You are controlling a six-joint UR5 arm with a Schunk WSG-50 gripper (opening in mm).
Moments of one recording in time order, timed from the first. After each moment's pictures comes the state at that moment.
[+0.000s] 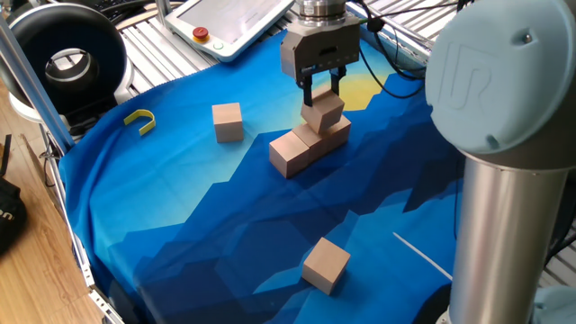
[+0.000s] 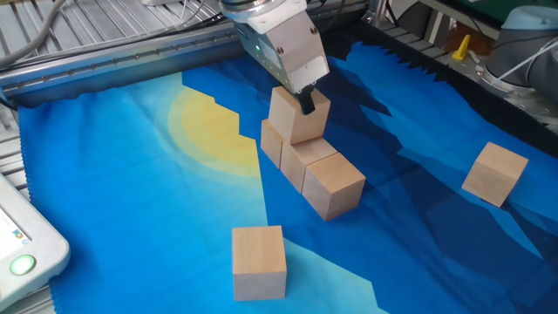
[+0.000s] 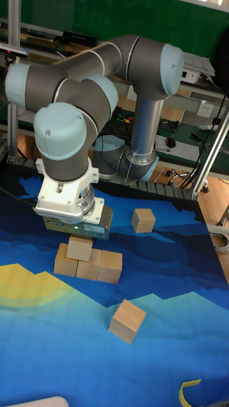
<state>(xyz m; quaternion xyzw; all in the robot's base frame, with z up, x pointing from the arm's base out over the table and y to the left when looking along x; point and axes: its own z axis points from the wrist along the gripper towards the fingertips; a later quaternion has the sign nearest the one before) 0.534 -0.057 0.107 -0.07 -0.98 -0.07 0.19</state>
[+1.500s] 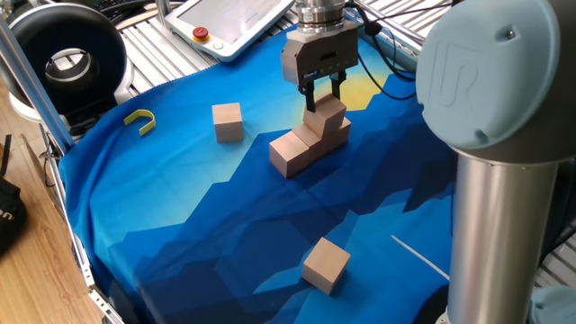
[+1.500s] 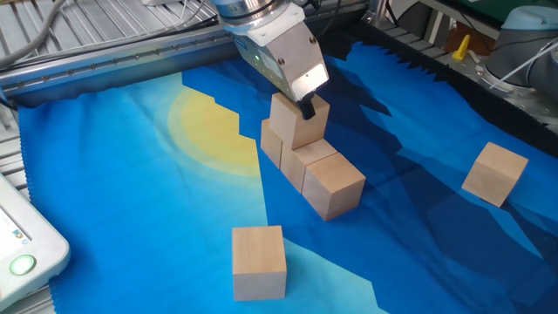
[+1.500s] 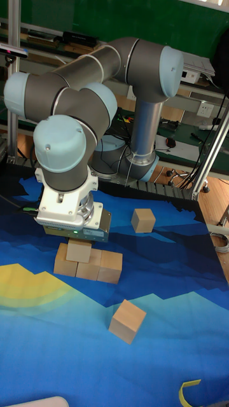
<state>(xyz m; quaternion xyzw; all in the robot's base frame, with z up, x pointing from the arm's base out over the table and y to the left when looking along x) 0.532 -0.057 0.097 -0.05 -0.98 -0.07 0.20</state>
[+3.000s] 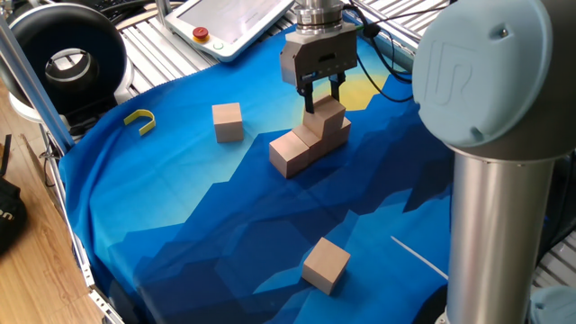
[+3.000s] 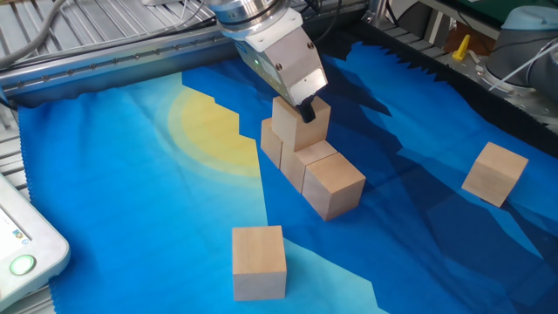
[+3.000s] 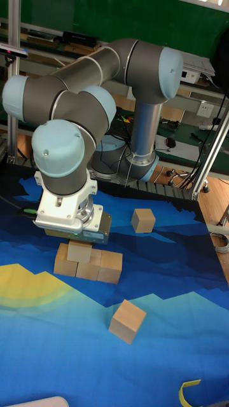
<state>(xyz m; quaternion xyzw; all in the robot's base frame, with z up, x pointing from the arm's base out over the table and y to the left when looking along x) 0.532 -0.056 0.093 -0.06 -0.97 -0.07 0.21</state>
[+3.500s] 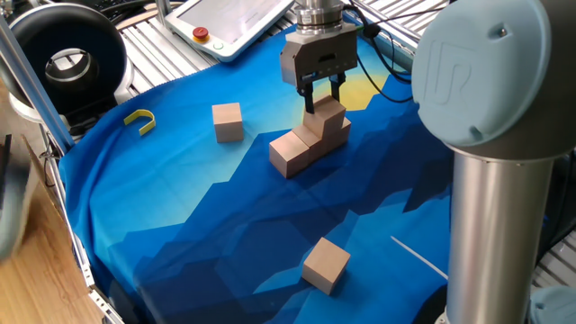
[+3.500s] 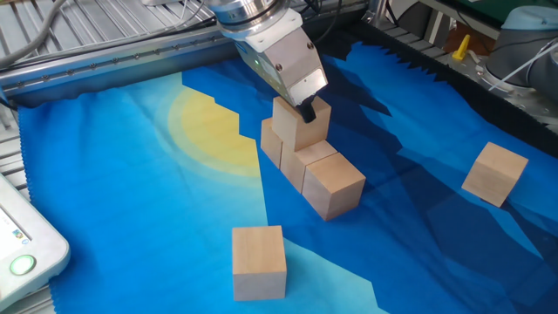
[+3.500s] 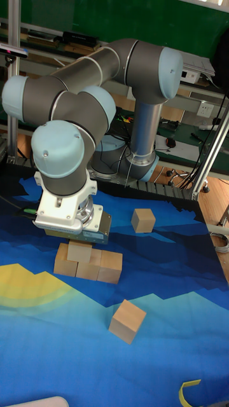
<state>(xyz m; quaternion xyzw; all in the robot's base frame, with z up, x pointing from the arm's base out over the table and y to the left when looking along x) 0.531 -0.056 0.093 -0.06 -0.97 -0.07 0.21</state>
